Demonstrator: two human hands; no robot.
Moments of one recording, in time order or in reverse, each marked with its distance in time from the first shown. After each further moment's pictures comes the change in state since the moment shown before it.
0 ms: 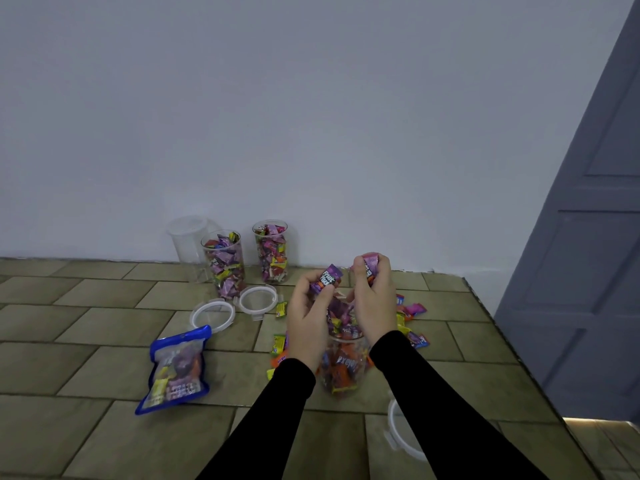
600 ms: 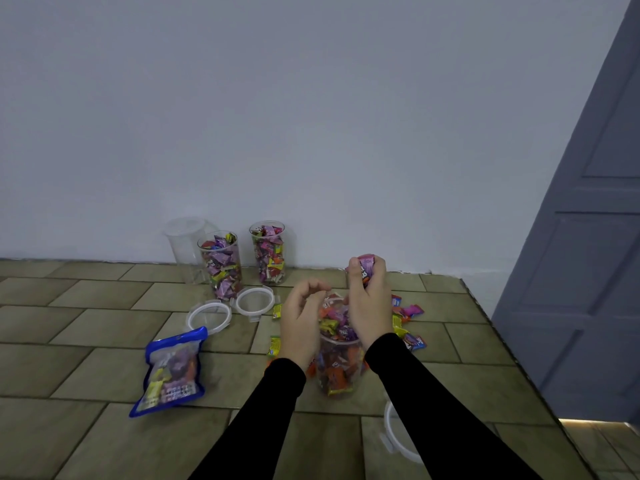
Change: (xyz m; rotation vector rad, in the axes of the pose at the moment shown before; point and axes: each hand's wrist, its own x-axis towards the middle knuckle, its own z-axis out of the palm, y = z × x) left_hand 0.011 -0.013 -0.008 0.129 -0.064 0.020; right_hand -0.003 -0.009 -0.004 -0.013 -0.003 -0.025
